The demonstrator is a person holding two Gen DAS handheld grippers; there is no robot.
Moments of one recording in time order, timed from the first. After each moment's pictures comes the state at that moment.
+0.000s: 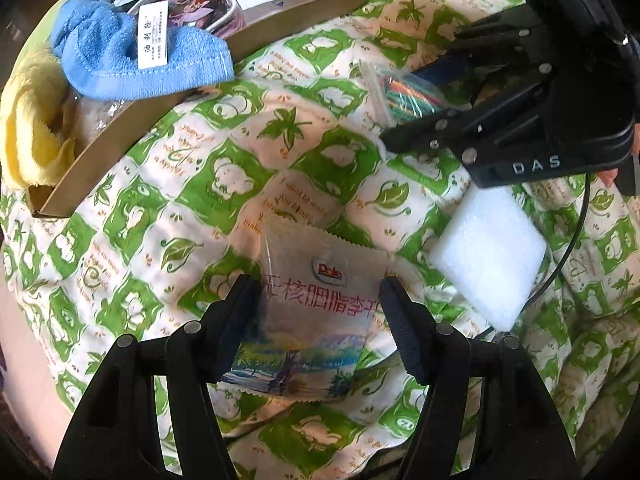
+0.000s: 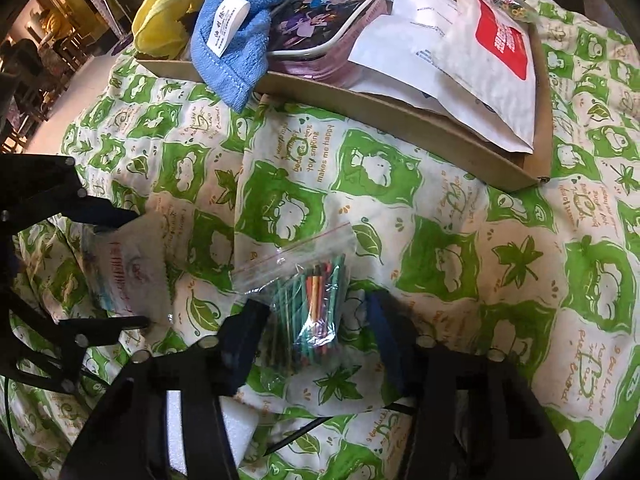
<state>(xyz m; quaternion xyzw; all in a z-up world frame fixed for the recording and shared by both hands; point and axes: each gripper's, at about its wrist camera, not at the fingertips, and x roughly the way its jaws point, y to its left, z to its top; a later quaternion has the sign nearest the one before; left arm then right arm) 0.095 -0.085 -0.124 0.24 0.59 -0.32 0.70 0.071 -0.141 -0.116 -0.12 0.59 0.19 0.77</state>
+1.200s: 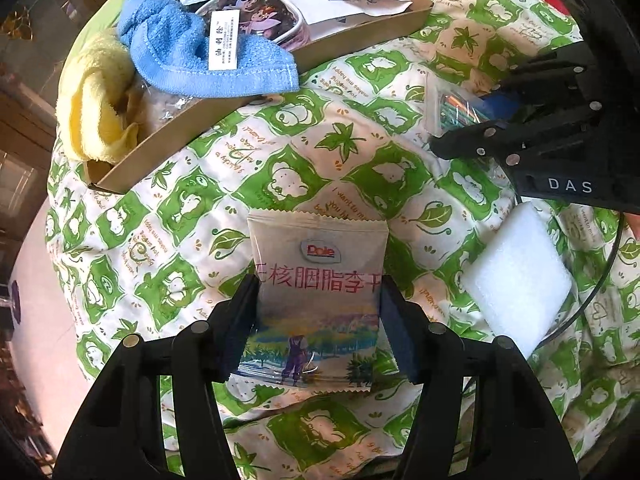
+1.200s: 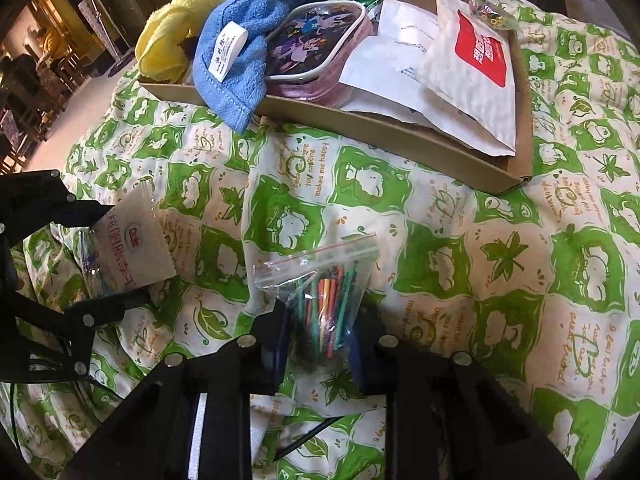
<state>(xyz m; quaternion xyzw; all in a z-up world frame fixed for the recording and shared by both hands) 0.096 -0.040 -0.085 0.23 0.57 -0.23 0.75 0.059 -0.162 -0.095 -0.10 0.57 0.19 0.79</state>
